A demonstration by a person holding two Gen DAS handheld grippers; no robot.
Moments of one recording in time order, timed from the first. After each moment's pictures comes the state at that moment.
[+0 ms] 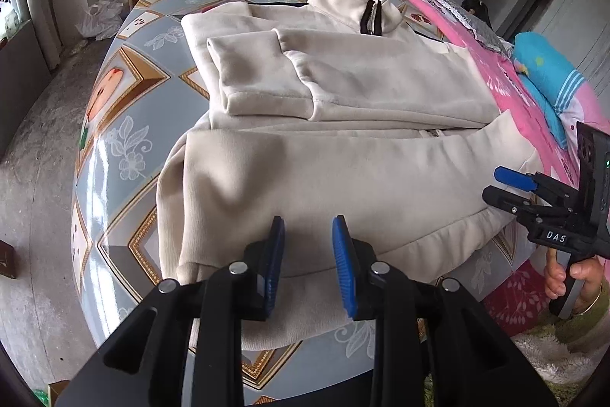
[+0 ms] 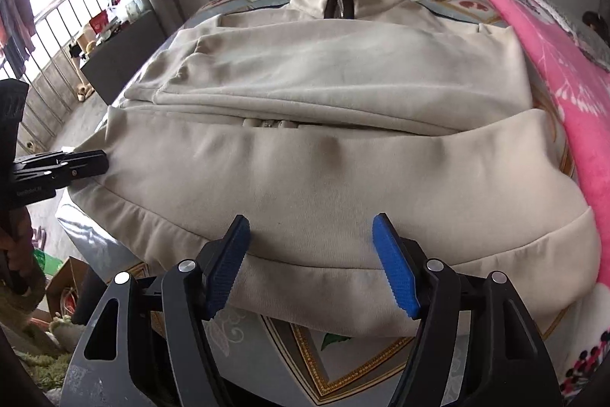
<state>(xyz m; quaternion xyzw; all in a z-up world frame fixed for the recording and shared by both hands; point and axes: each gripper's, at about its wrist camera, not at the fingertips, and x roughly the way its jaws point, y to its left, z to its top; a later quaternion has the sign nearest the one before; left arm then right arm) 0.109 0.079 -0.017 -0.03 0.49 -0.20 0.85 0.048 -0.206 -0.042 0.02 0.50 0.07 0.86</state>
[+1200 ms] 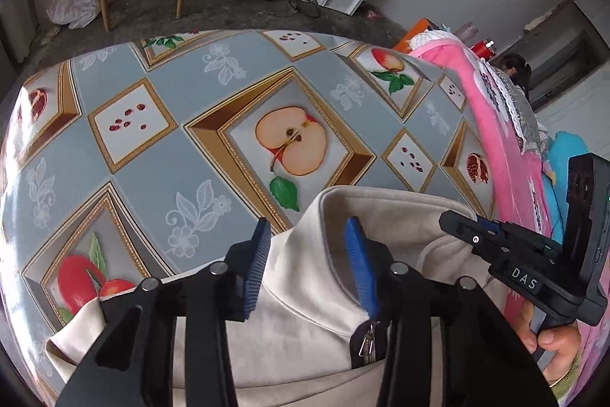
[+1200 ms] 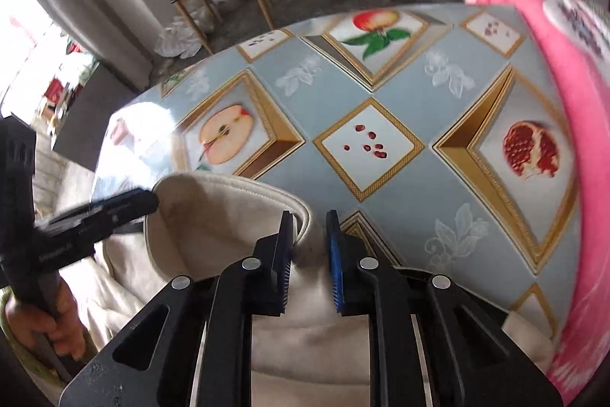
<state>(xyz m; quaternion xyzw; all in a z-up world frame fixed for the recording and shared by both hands) 0.473 -0.037 0.021 -0.12 0.53 -0.17 0.82 0.402 -0.297 -0.020 0.07 0.56 0.06 0.82</state>
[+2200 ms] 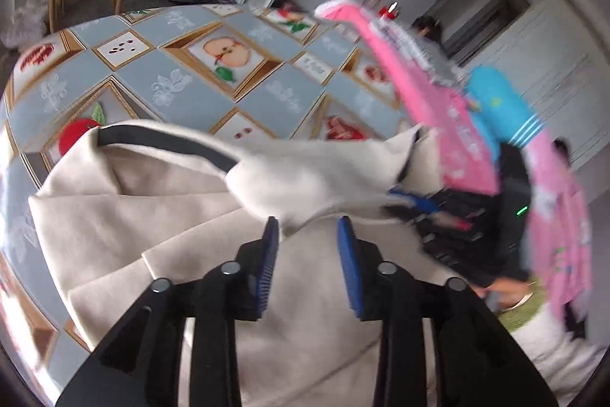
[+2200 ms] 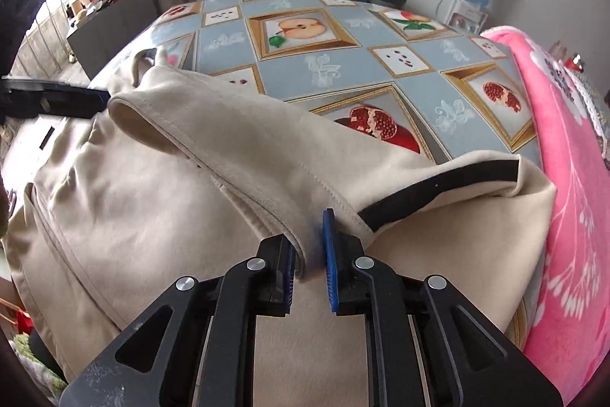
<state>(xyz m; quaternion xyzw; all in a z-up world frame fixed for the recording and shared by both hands) 0.308 0.012 0.033 -0.14 0.49 -0.33 0.80 0.238 -0.242 -0.038 -0.10 0.50 0.09 0.85</state>
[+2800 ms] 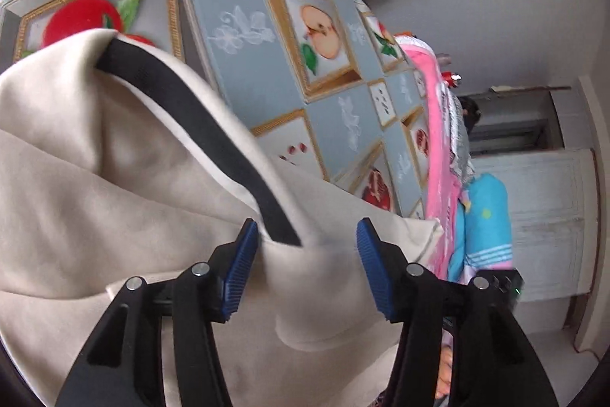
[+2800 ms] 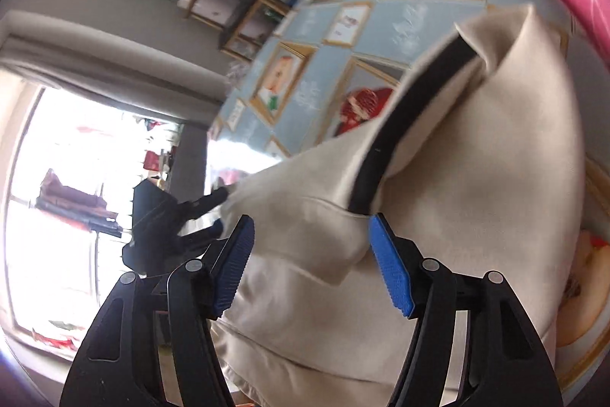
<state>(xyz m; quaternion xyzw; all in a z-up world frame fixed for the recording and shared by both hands) 0.377 0.014 -0.034 -0.35 0.57 -0.23 0.70 0.254 -0.344 -0.043 0.37 0.53 0.13 0.75</state>
